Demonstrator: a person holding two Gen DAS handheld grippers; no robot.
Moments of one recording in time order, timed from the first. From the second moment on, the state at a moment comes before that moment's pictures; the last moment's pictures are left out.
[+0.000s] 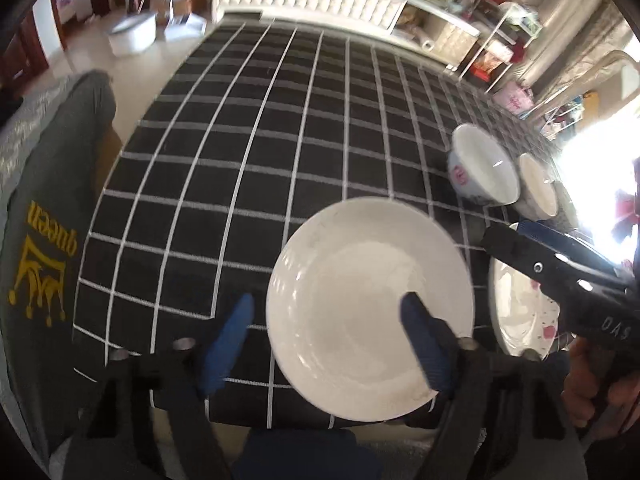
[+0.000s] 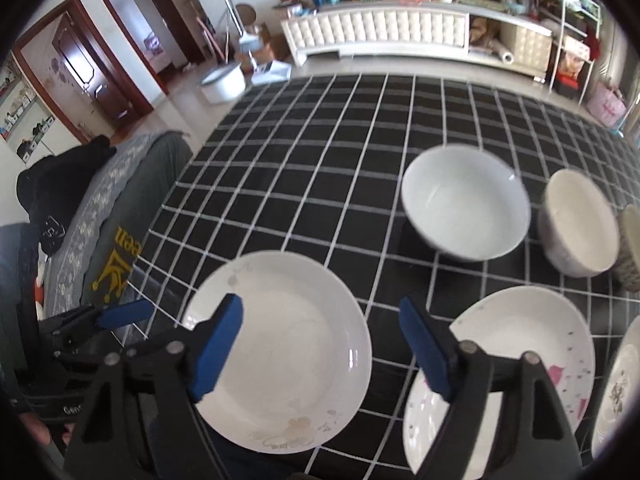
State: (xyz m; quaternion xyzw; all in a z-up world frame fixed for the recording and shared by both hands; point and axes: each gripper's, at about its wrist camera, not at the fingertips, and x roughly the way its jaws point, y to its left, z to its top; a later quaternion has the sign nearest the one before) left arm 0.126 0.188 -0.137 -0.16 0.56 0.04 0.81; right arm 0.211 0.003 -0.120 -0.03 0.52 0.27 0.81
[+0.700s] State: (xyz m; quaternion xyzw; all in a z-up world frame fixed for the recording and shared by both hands) left arm 0.129 0.202 -0.183 -0.17 0.61 0.06 0.77; right arm 0.216 -0.013 -0.185 -0.05 0.59 0.23 0.78
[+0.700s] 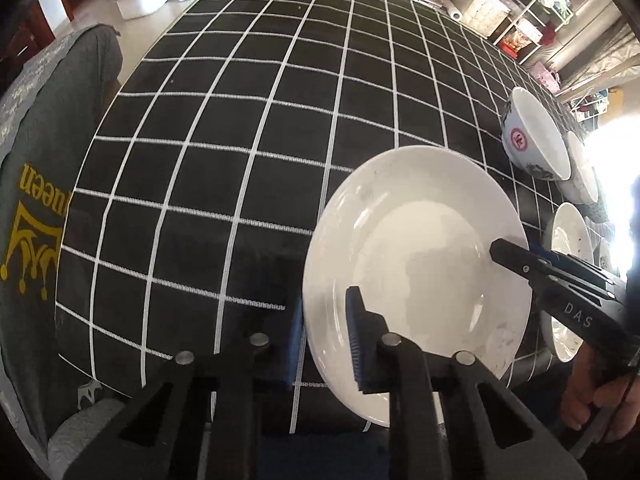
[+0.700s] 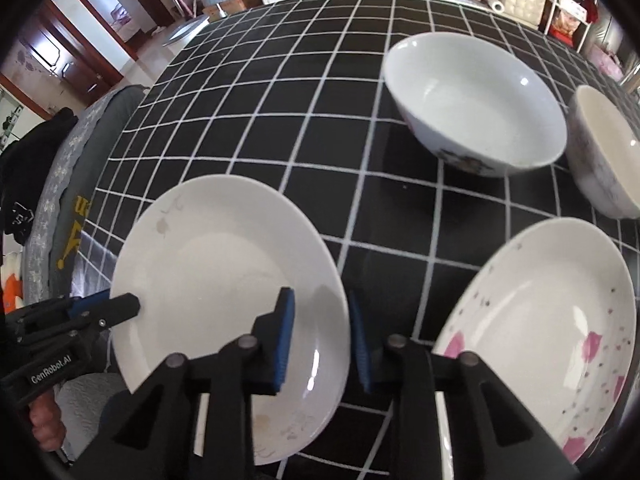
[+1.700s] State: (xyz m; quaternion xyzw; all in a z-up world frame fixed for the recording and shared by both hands) left arm 0.143 0.199 -0.183 -0.15 0.61 0.08 0.77; right arm 0.219 -0.022 -0.184 -0.03 0.61 0.22 0.76
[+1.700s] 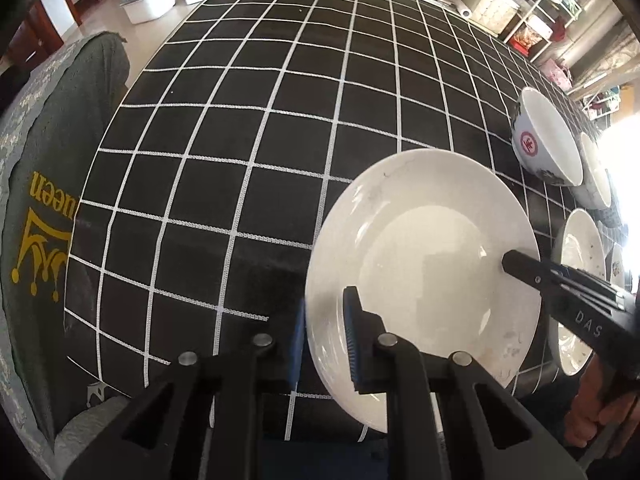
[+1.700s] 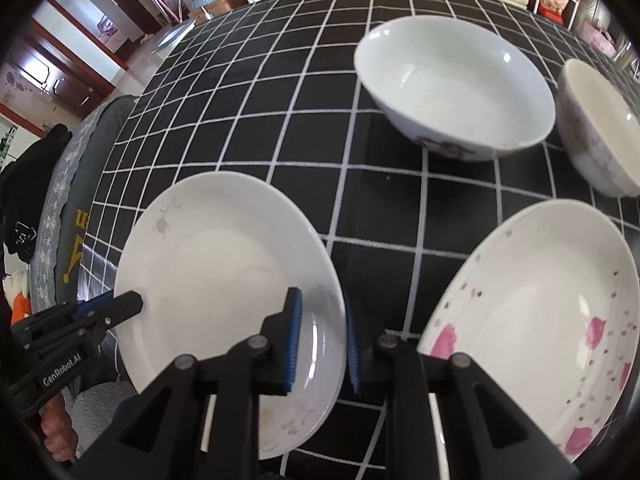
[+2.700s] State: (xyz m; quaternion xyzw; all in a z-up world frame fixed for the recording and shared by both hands) left arm 0.127 0.048 -0.095 -0.09 0.56 -0.04 0.83; right arm 0.172 -0.166 -0.106 0.04 0.53 0.17 0.83
